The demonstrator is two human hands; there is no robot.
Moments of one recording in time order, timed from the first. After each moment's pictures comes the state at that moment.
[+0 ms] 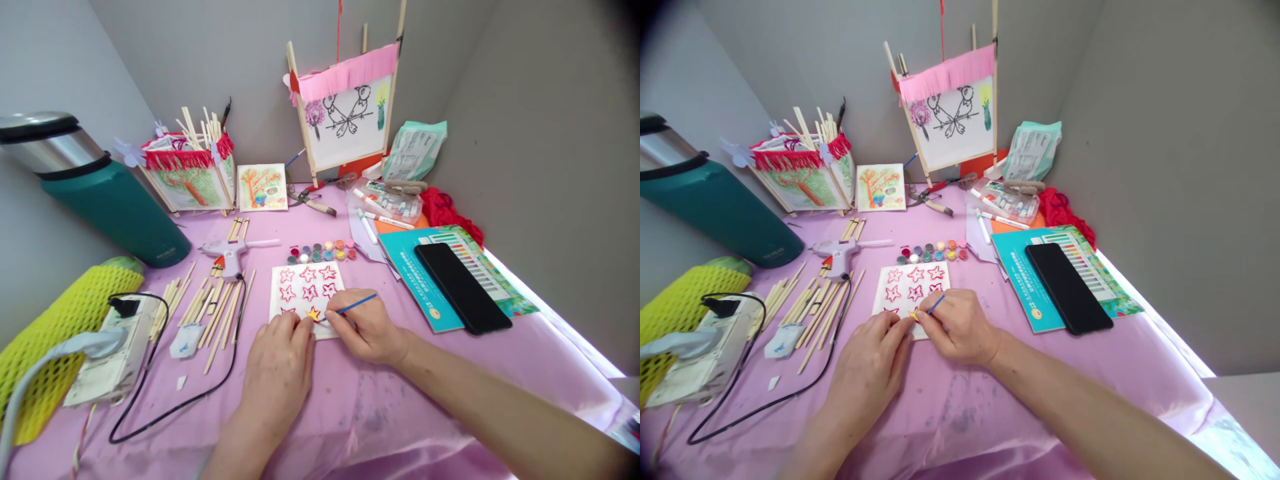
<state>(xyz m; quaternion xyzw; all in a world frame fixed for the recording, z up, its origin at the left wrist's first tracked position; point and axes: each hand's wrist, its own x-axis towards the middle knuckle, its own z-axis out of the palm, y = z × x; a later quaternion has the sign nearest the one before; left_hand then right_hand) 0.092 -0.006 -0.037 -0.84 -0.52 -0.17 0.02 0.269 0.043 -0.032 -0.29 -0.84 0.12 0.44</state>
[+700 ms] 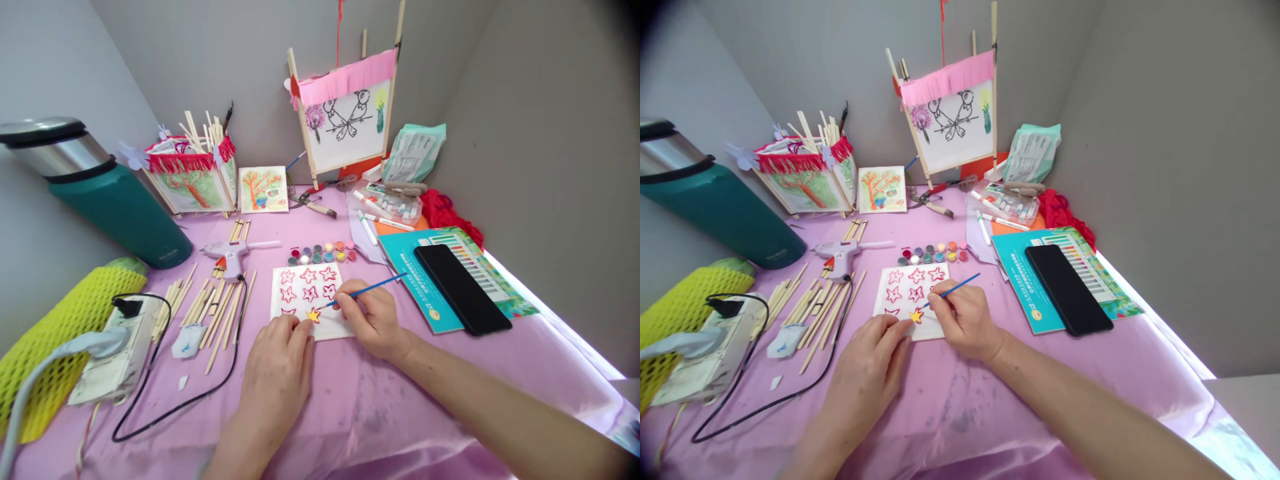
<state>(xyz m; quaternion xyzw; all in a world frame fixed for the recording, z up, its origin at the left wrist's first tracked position) 0.090 -0.009 -0.037 -0.83 -0.51 -0.23 -0.01 0.271 0.043 -0.035 -0.37 -0.76 0.14 0.51</state>
